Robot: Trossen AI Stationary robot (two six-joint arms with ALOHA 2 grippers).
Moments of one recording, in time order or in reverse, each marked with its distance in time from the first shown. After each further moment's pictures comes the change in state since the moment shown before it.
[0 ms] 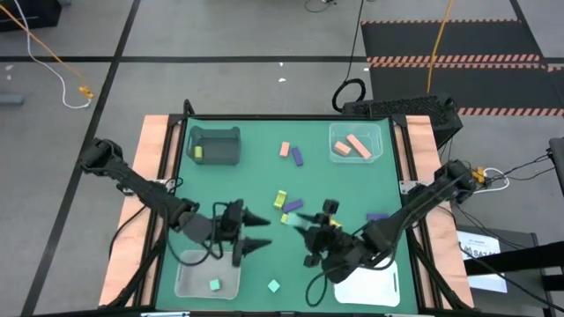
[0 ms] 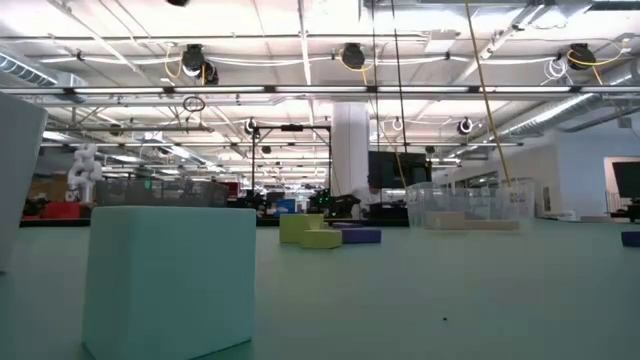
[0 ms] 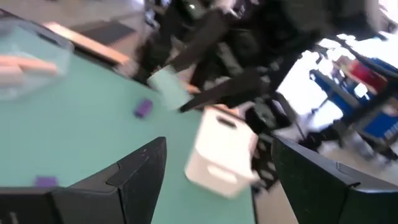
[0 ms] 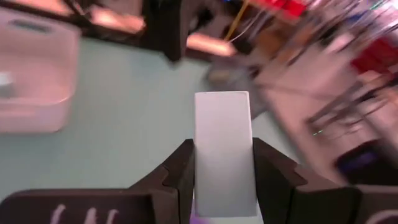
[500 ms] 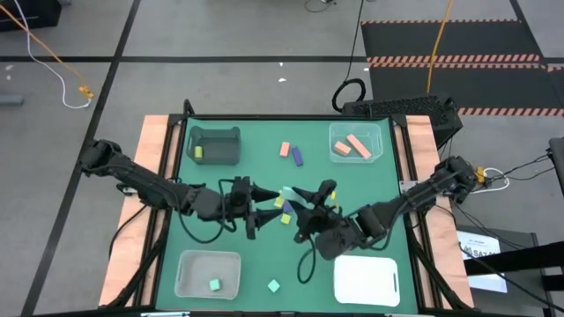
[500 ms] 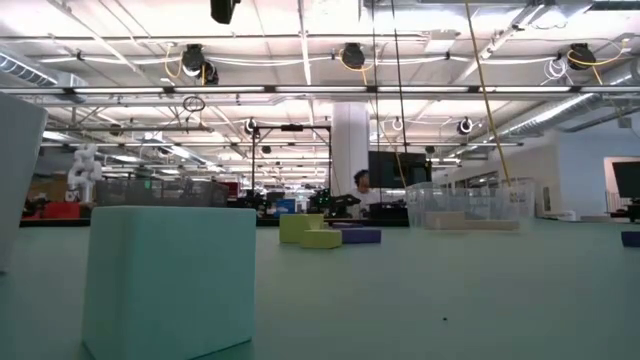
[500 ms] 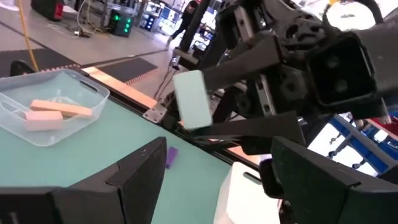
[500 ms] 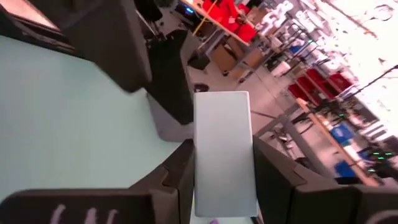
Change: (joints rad) left arm 0.186 0.000 0.000 0.132 0.044 0.056; right arm -0.114 -0.019 0.000 0.188 0.117 -0.375
